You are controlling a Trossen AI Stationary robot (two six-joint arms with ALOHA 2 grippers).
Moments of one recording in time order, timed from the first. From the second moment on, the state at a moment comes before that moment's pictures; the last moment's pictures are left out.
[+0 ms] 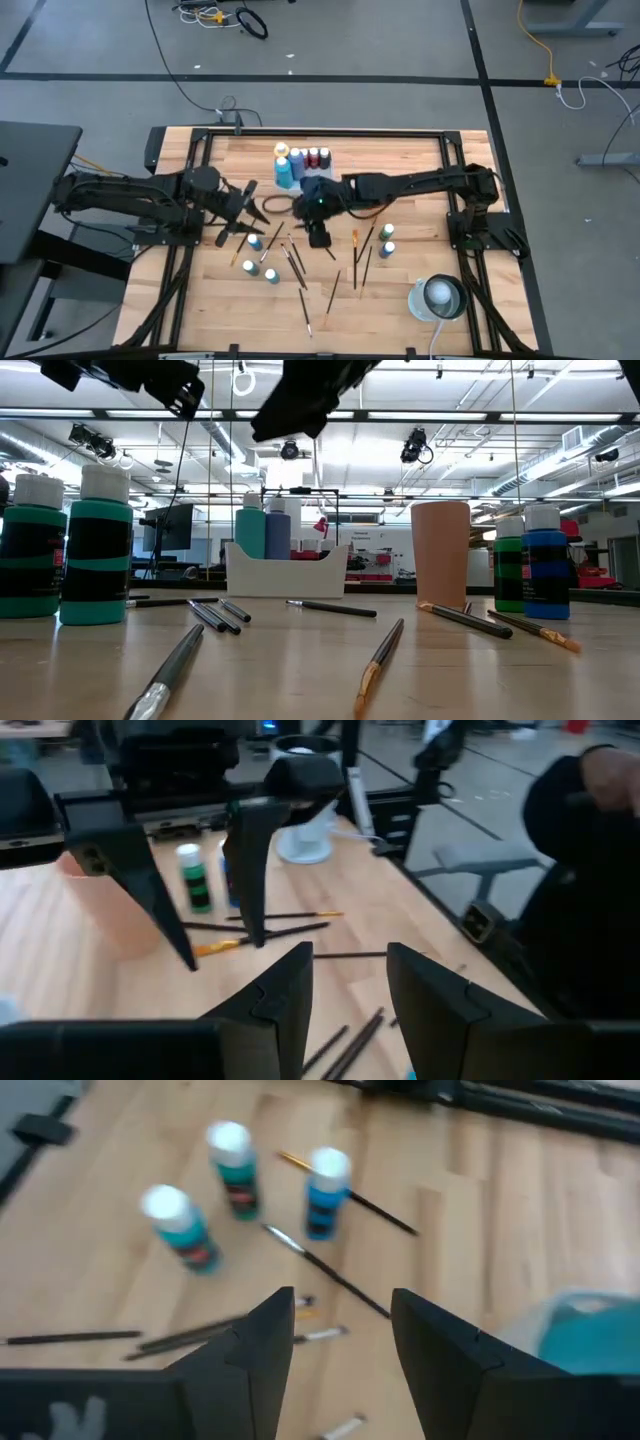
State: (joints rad) left arm 0.01 0.77 0.58 -0.11 0.38 0.08; right arm 0.04 1.92 1.66 -0.47 -0.07 -0.16
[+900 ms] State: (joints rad) left arm -0.13 0.77 0.58 -0.12 0.18 0.11; right arm 0.21 1.72 1.66 -1.25 0.09 0.41
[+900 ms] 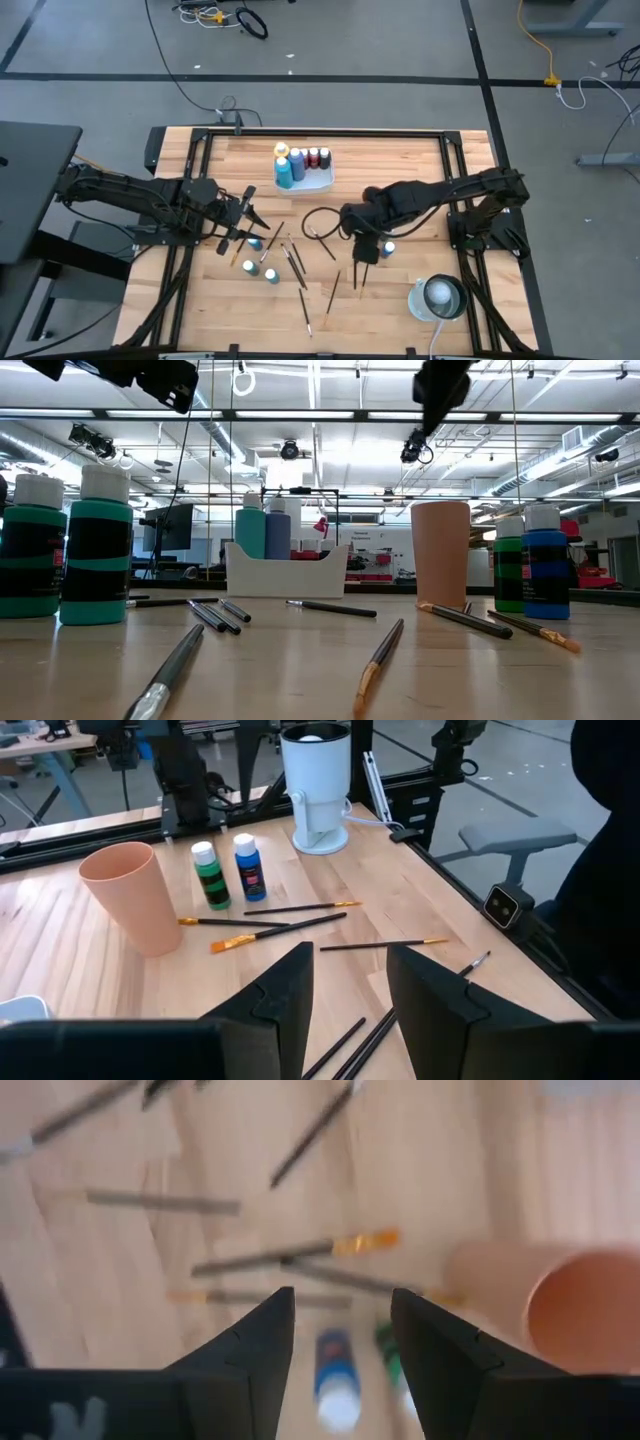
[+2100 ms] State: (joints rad) left arm -0.13 0.77 0.58 -0.10 0.15 0.18; right arm 0.11 1.37 1.04 -1.02 0.02 0.19
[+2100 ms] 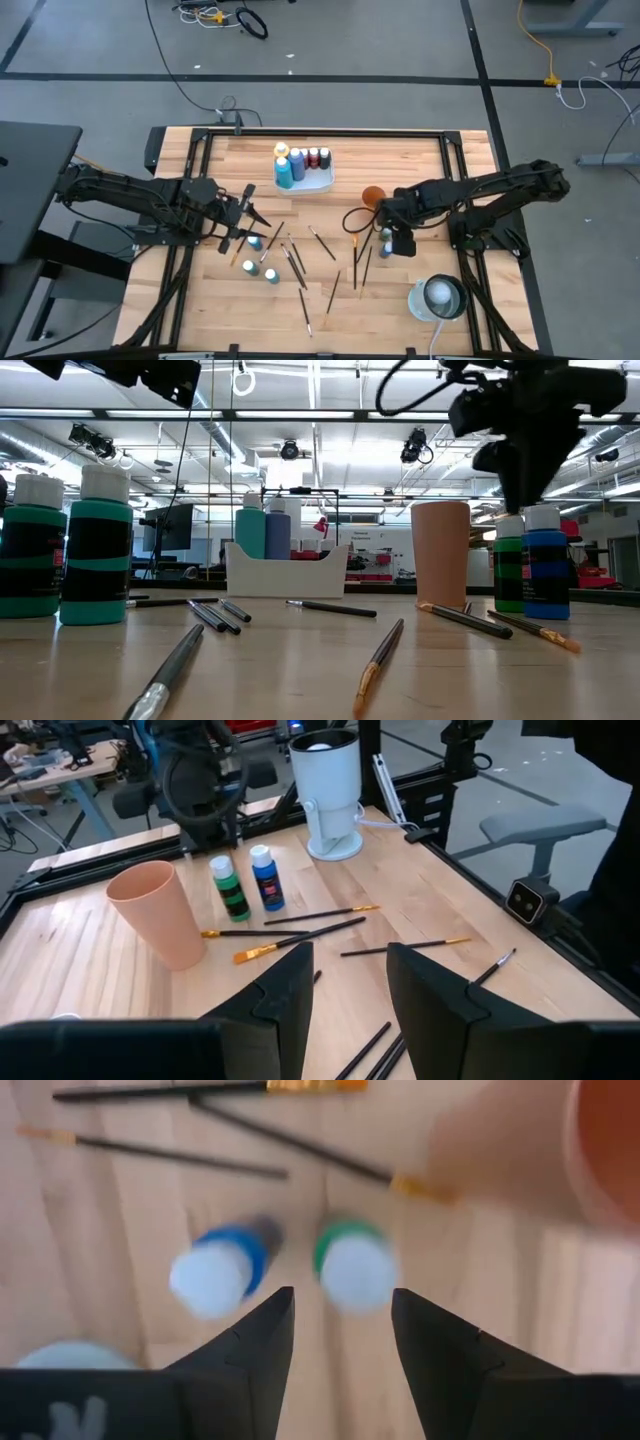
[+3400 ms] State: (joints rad) left arm -0.13 0.77 0.58 -0.10 0.15 0.16; right arm 0.10 1.38 0.97 -0.93 0.05 0.06
